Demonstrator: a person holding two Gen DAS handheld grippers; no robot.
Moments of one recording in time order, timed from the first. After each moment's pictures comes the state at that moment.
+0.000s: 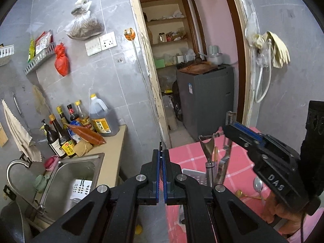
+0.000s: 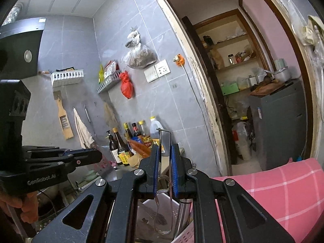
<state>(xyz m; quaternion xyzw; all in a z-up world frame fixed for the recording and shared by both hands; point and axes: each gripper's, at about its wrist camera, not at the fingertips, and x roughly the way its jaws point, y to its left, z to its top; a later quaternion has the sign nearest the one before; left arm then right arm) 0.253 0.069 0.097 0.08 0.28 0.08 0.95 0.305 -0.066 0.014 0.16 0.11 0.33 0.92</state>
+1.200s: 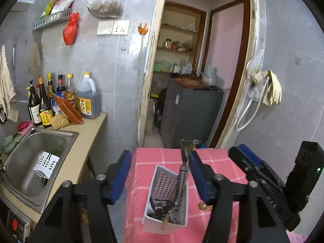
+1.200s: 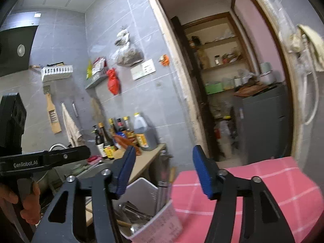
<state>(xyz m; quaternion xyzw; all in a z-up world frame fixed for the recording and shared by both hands) 0.223 0.092 0.082 -0.08 0.24 0.02 0.97 0.269 -0.110 0.033 0.13 0.12 0.27 0.95</state>
